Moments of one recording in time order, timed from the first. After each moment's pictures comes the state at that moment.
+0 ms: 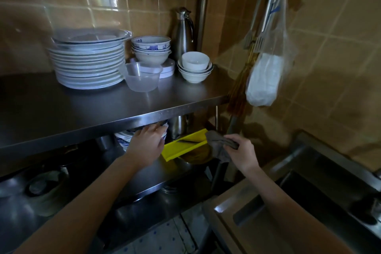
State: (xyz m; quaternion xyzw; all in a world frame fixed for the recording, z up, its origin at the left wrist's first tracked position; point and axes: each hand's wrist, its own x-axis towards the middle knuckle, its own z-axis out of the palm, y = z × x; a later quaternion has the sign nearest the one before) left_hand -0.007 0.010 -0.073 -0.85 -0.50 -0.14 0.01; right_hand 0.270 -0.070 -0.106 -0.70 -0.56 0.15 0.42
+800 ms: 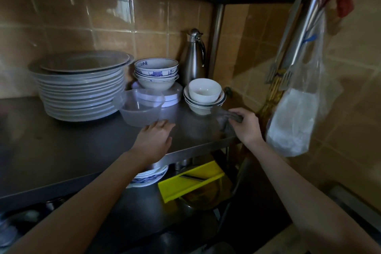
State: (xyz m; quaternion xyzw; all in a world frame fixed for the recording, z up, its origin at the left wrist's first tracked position) left_hand 0.050 0.156 -0.017 -0.85 -0.51 -0.14 0.03; right_hand 0.332 0.152 -0.008 -0.67 -0.60 0.07 0.43
